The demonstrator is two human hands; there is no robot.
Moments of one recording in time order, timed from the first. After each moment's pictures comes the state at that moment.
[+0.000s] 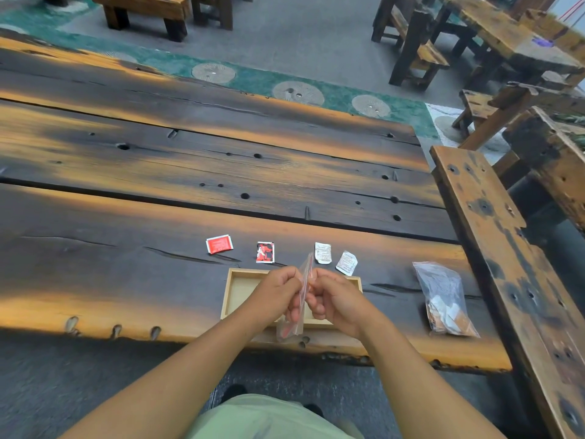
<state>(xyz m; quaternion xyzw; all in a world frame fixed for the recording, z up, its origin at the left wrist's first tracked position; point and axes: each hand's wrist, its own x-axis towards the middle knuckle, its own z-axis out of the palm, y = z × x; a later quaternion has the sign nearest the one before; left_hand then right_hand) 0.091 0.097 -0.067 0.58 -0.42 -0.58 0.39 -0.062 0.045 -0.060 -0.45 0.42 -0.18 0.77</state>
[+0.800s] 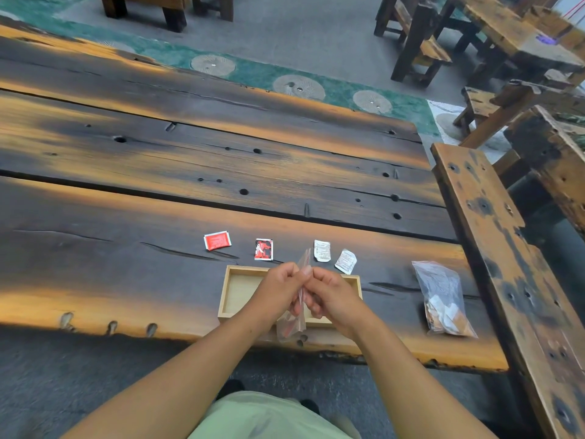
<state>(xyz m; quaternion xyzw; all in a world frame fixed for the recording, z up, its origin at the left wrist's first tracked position) 0.083 0.092 -0.075 0.56 -0.39 -0.58 0.44 -0.058 0.048 -0.060 -0.54 0.45 -0.18 0.69</state>
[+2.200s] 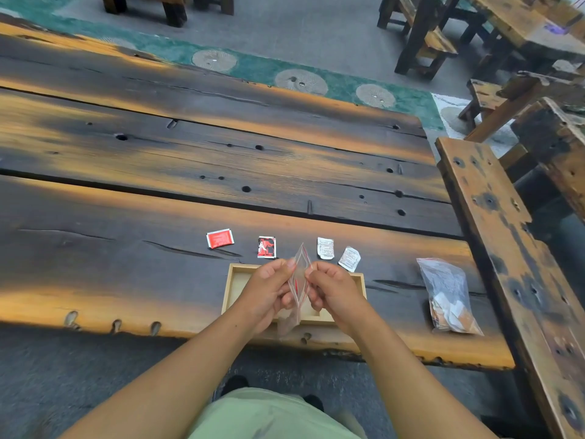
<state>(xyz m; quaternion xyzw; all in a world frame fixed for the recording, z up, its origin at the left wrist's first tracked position) 0.098 0.098 -0.085 0.47 -0.25 -0.66 0.53 -0.046 0.049 -0.050 -0.52 0.48 -0.22 0.67</state>
